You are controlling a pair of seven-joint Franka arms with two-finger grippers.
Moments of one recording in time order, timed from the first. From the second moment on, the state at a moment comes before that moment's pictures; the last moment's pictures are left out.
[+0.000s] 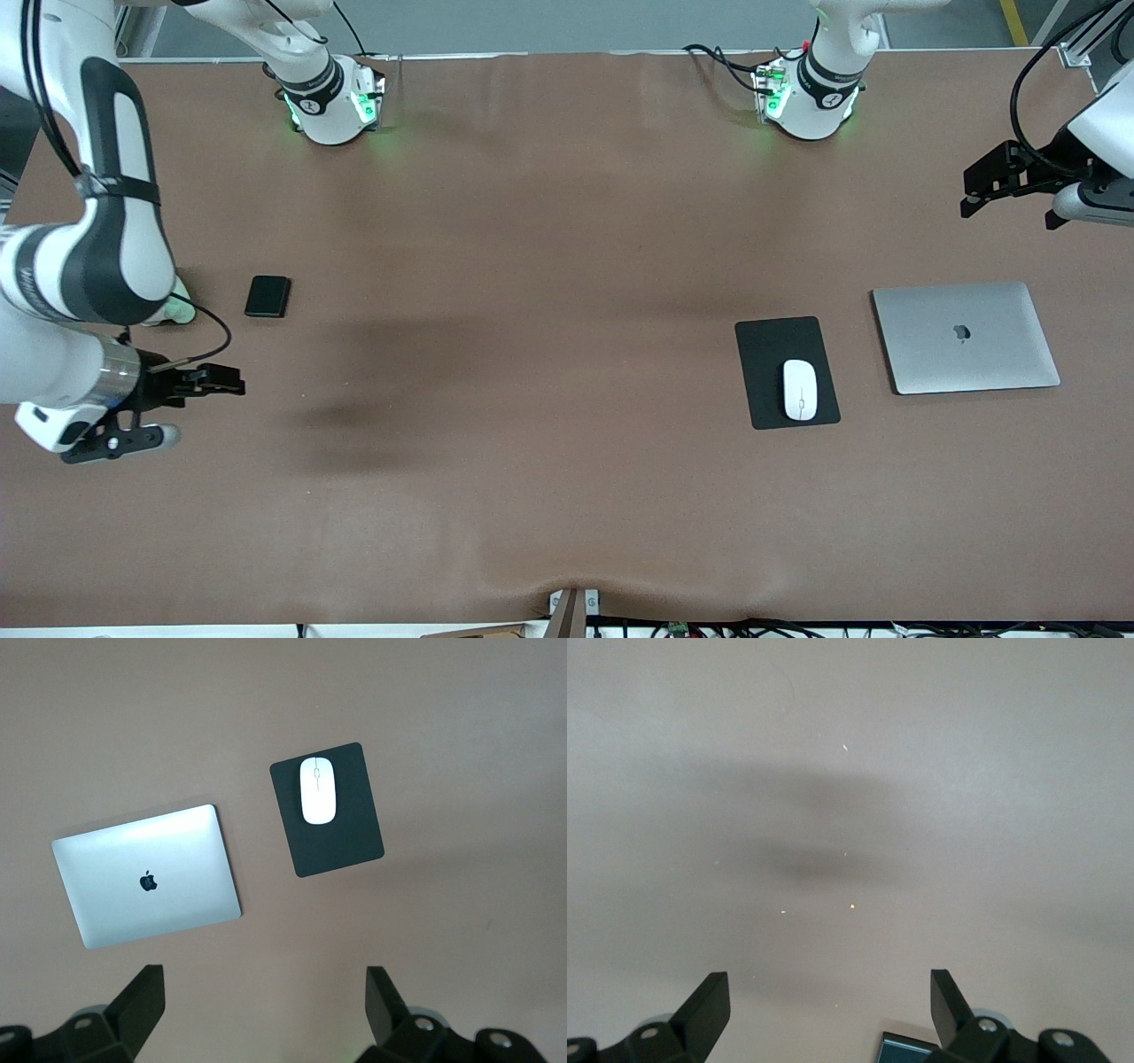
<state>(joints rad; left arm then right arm) -0.01 -0.06 -0.06 -1.59 -0.01 1.55 0.11 0.03 0.51 -0.06 -1.32 0.12 1.77 -0.23</state>
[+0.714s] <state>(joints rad) -0.01 -0.06 -0.06 -1.59 -0.01 1.55 0.11 -0.01 0.29 -0.05 -1.21 0.14 1.44 -0.23</state>
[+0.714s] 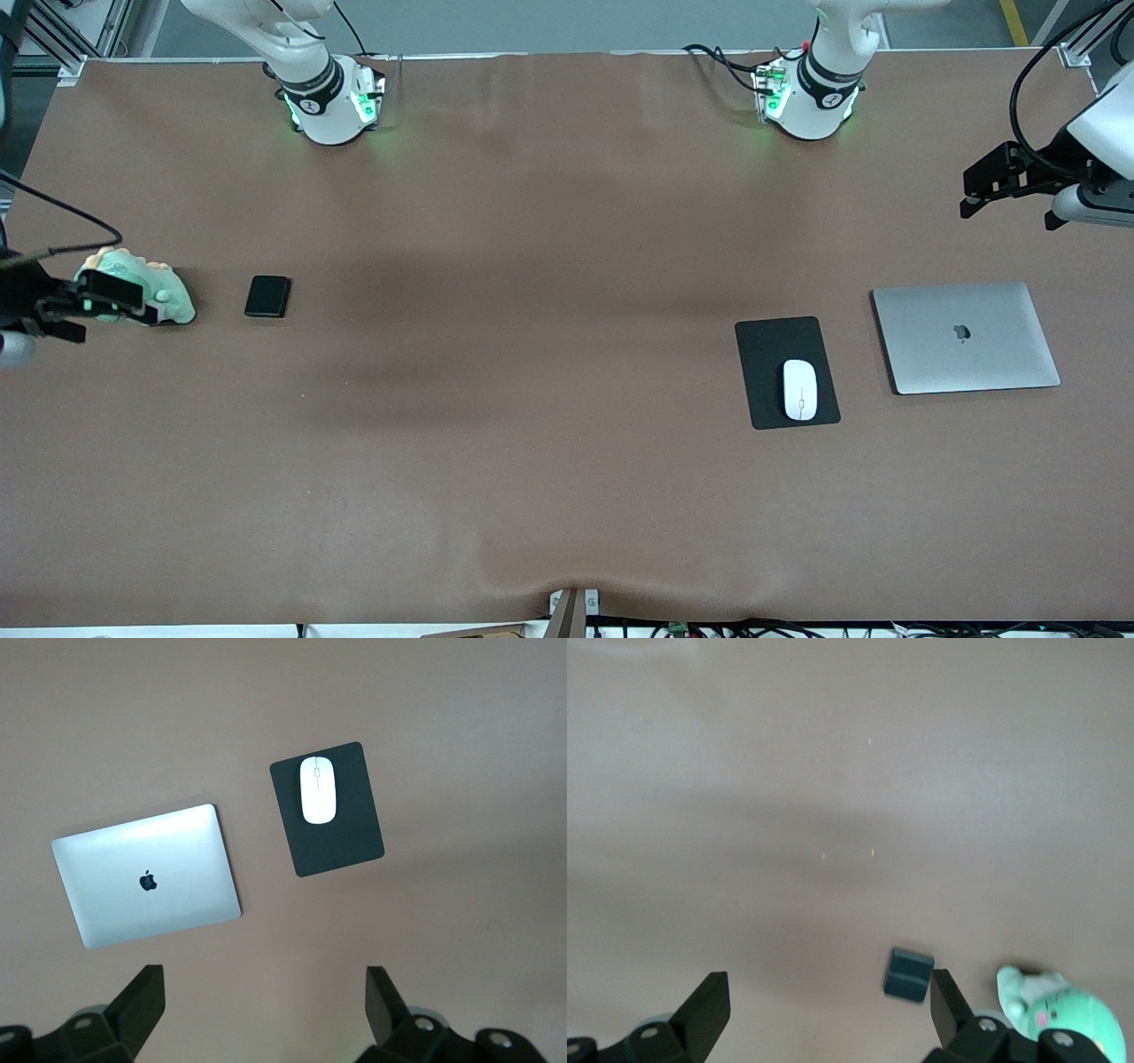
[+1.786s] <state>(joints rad) 0.00 -0.06 -0.06 -1.59 -0.01 1.53 0.07 -0.01 -0.04 -0.06 -1.56 0.00 1.35 -0.08</state>
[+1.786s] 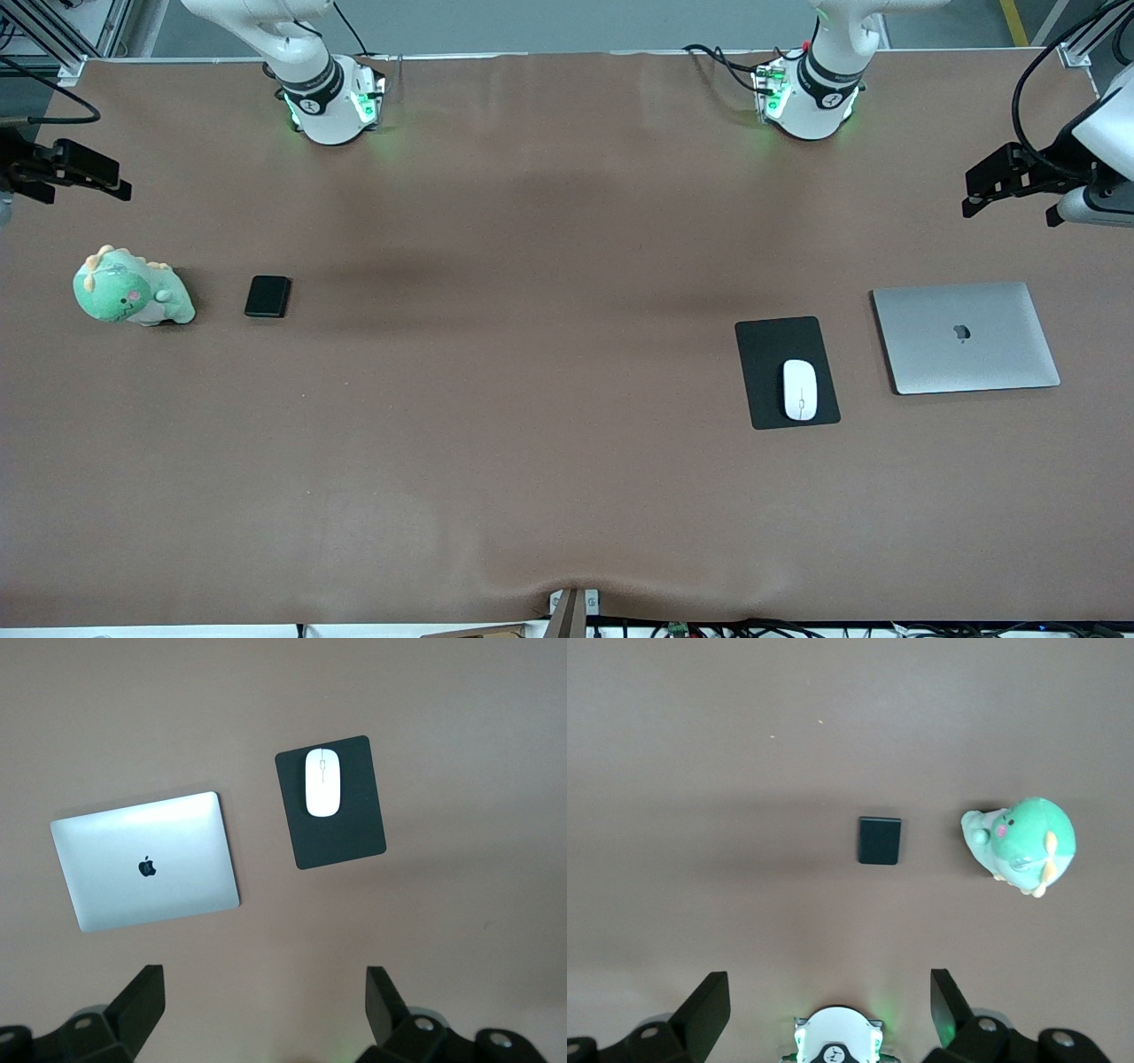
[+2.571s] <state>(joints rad) 0.00 -0.06 -0.06 -1.59 -0.01 1.53 0.06 -0.01 -0.04 -0.06 -1.58 -0.03 1.47 -0.08</state>
